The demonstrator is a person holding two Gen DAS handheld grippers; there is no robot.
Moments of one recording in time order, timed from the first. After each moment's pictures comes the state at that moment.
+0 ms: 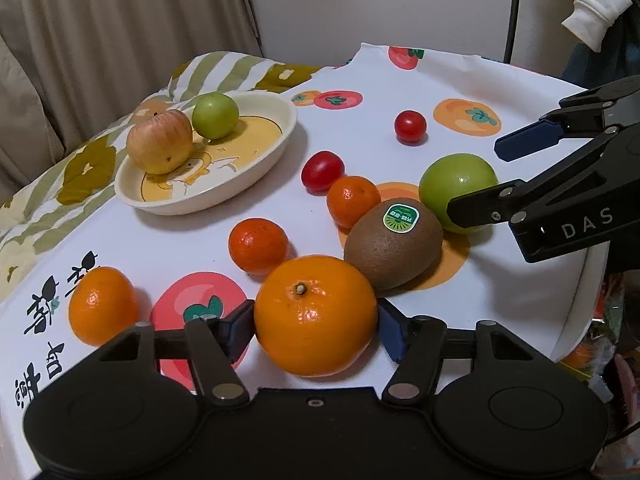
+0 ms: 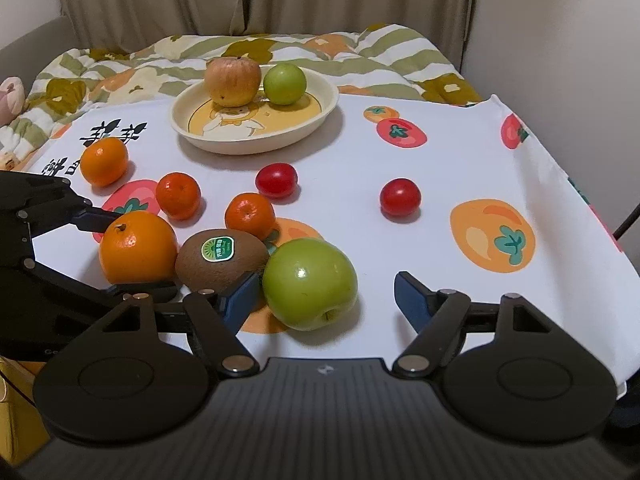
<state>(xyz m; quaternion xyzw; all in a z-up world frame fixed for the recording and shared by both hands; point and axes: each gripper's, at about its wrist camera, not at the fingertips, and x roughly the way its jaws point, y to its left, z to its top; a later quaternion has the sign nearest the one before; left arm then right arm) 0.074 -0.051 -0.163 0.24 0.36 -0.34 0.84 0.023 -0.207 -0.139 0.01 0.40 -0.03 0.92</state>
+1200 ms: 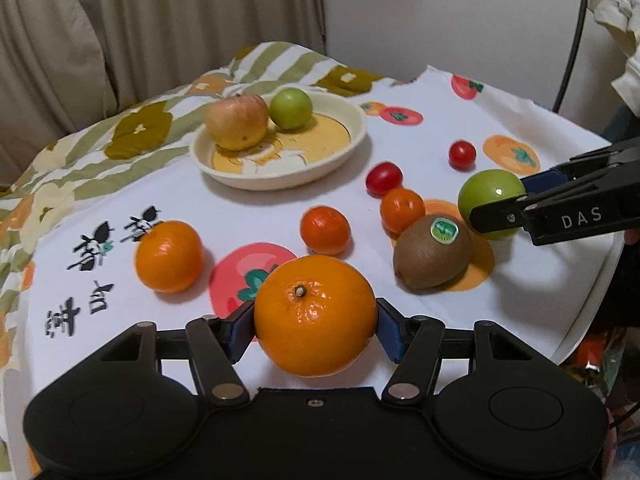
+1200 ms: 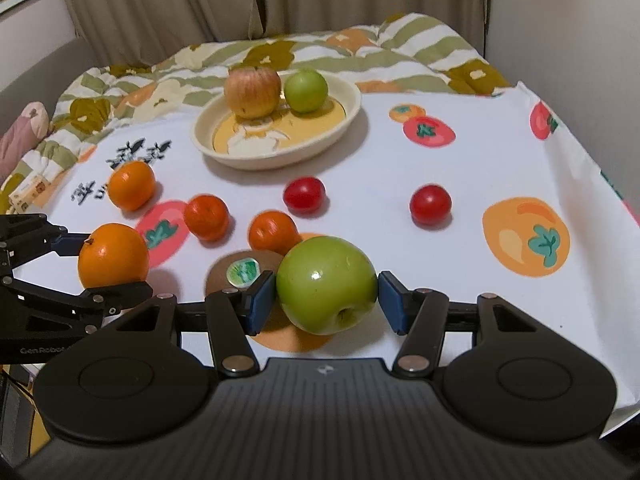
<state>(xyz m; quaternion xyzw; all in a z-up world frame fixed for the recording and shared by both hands) 0.067 -0.014 -0.131 0.17 0.38 -0.26 0.87 0.032 -0.215 -0.126 0.07 0.40 0.01 0.91</state>
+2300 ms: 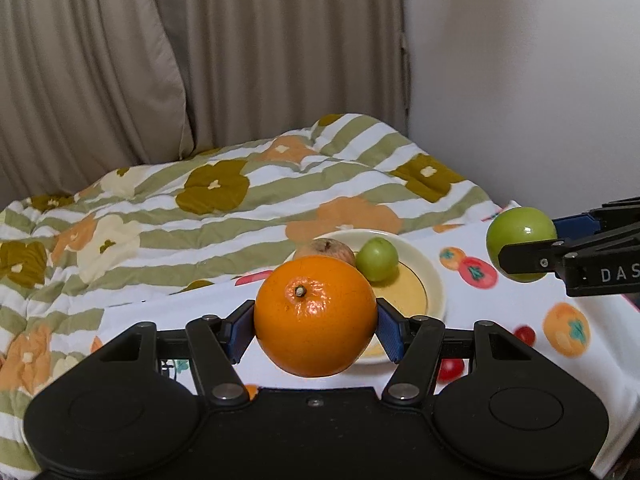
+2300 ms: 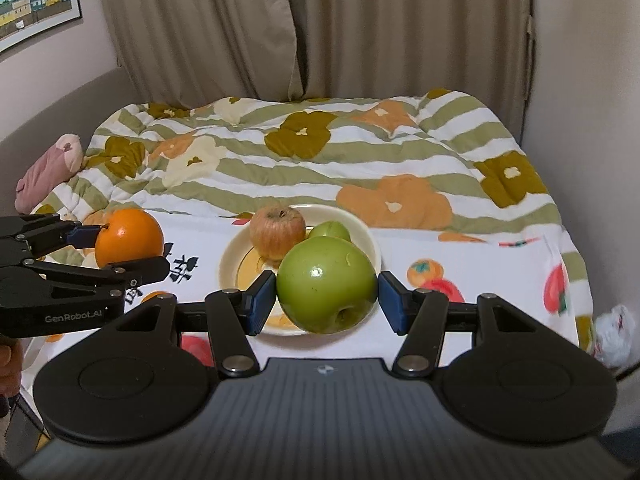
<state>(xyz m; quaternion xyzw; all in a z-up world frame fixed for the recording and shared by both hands) 0.152 -0.038 -0.035 0.10 0.33 -0.16 0.93 0.129 -0.242 -0.016 0.03 0.34 0.08 0.94</state>
